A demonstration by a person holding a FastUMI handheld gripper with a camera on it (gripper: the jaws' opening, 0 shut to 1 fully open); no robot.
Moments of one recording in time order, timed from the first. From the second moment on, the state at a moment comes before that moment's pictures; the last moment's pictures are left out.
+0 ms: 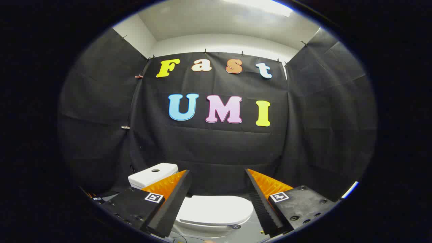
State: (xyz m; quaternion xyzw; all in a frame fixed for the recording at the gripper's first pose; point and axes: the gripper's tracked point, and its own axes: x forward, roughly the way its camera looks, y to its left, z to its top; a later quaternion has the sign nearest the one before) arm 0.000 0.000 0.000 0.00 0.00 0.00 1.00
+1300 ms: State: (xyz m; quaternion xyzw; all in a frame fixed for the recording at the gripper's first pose) arm -0.004 -0.013 -0.014 0.02 0.02 -0.01 1.00
